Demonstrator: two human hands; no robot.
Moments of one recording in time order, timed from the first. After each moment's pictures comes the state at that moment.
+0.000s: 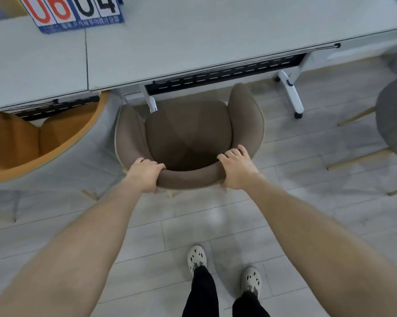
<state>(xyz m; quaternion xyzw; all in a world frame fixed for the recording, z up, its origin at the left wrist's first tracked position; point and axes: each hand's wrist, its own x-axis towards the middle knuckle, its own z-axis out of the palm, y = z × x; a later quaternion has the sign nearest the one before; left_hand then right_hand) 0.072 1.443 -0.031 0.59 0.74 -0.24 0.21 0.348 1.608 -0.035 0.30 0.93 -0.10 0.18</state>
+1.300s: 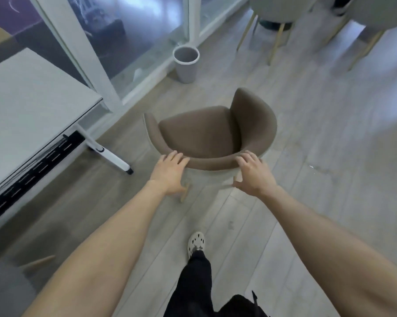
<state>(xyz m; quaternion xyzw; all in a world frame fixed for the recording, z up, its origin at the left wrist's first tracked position) 0.879 2.123 -0.004 0.87 0.46 -0.15 0.11 1.170 2.039 0.021 0.70 0.70 -0.11 0.09</state>
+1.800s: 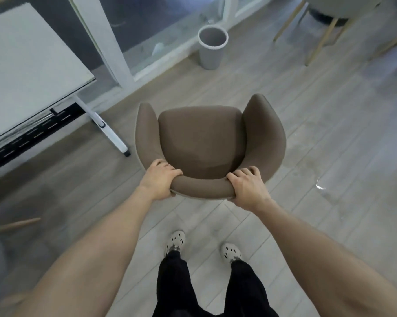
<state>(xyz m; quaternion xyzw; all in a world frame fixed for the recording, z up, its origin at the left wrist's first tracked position) 0.929 2.169 -0.077 0.84 0.50 -0.16 0.16 1.254 2.132 -0.045 0.56 0.81 -0.11 0.15</state>
